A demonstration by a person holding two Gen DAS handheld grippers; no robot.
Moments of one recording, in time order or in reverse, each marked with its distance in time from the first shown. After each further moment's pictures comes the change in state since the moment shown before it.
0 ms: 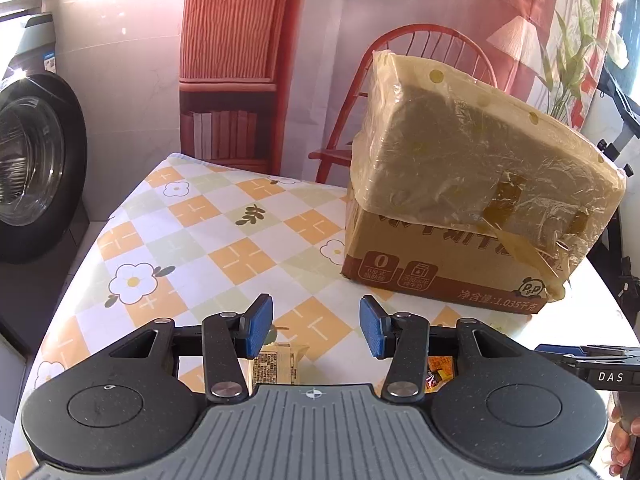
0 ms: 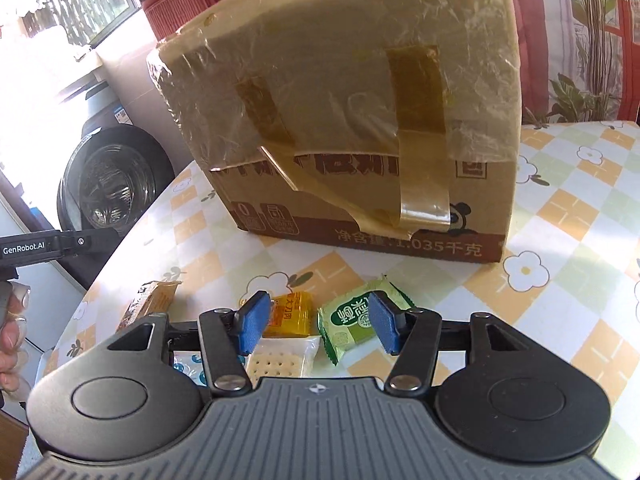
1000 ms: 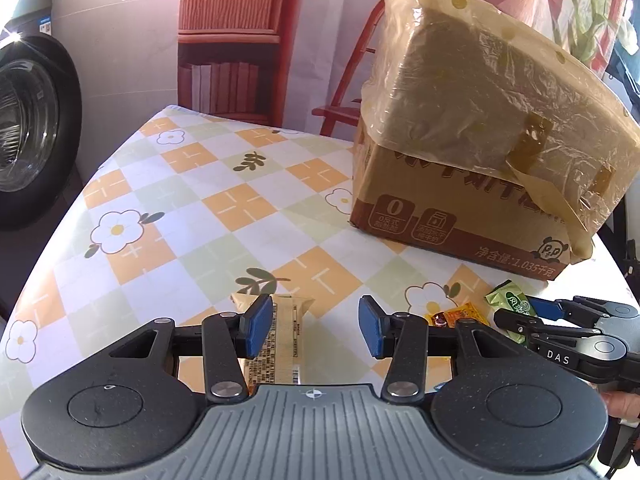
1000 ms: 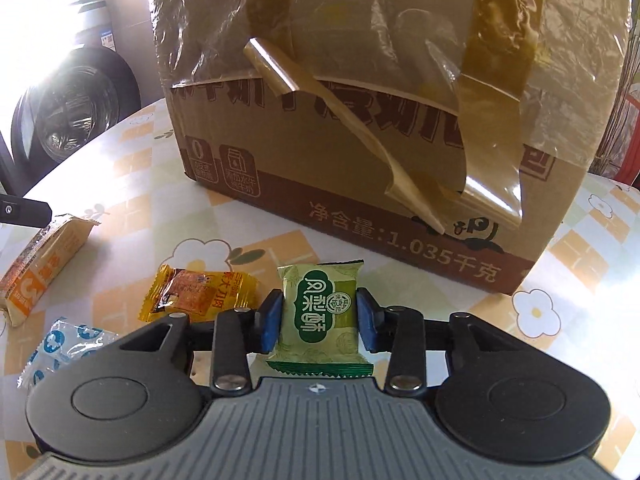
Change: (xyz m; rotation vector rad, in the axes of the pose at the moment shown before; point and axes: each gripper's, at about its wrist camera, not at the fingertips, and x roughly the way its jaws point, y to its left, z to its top) left arm 0.033 -0.001 -0.026 0.002 0.082 -0.027; right arm 0.045 0.004 -0.022 -0.309 -0.033 -0.192
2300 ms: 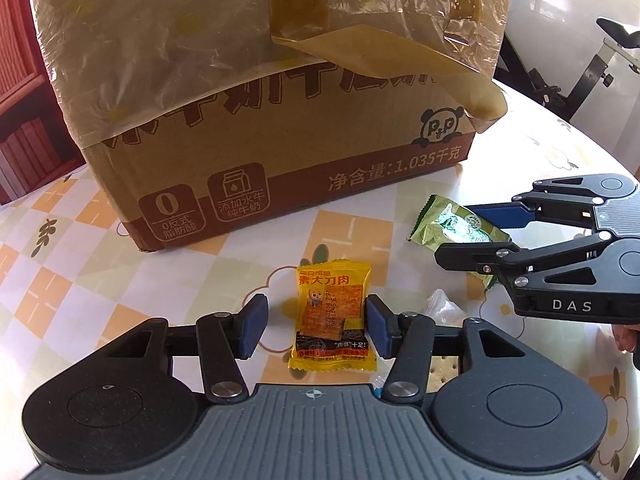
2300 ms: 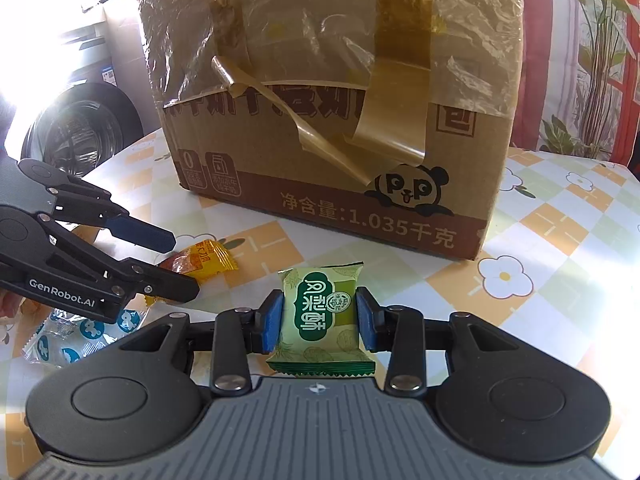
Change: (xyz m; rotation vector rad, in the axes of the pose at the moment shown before) left arm 0.087 -0.095 0.001 0.499 0.128 -0.225; right arm -0.020 -0.017 -0.023 0.070 -0.086 0.030
